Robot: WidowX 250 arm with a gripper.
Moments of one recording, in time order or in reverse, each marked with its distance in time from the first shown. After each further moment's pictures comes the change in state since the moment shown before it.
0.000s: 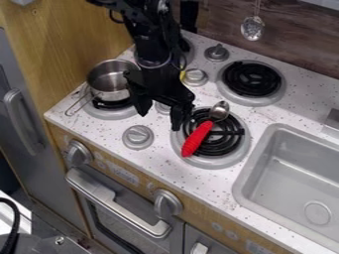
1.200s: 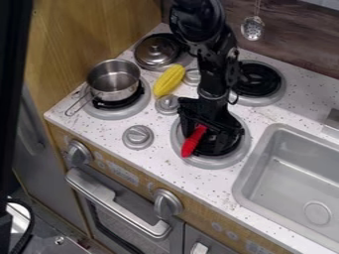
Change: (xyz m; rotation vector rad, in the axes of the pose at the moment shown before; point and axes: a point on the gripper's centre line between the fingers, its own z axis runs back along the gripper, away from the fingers) arm 0.040 -0.049 -0.087 0.040 0.100 -0.036
